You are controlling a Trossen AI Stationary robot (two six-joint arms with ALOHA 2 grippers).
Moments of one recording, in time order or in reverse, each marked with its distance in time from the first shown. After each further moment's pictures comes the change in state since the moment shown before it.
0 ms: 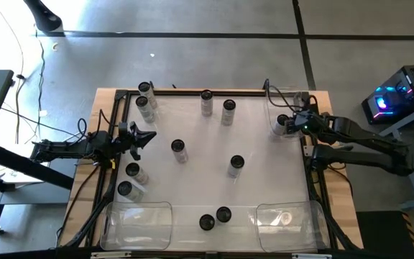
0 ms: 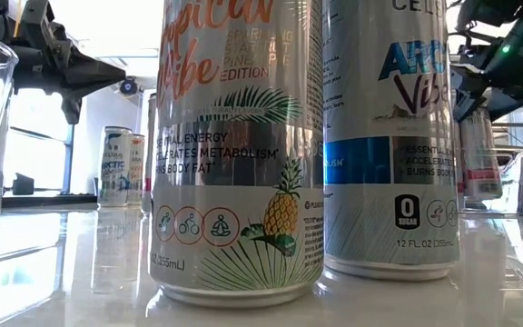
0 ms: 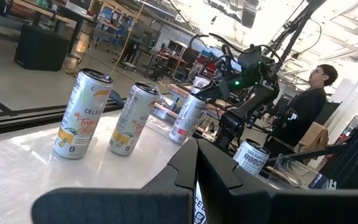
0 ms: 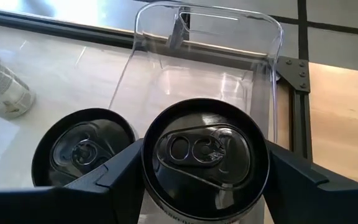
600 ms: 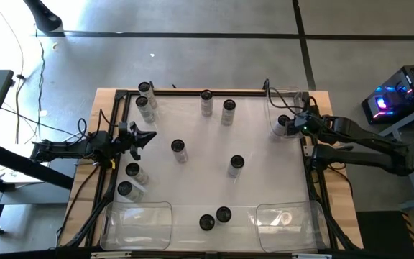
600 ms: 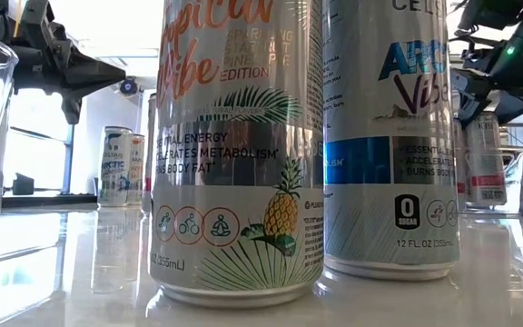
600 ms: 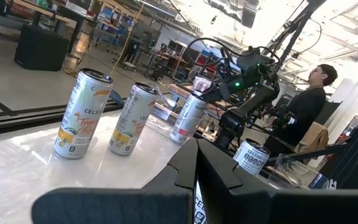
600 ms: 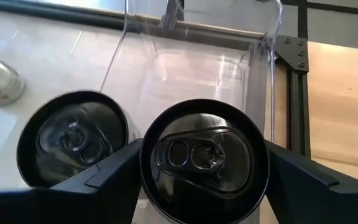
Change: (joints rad) left arm 0.000 0.000 0.000 -0.001 0.000 0.000; right arm 0.001 0.001 0.000 -0.062 -0.042 0.050
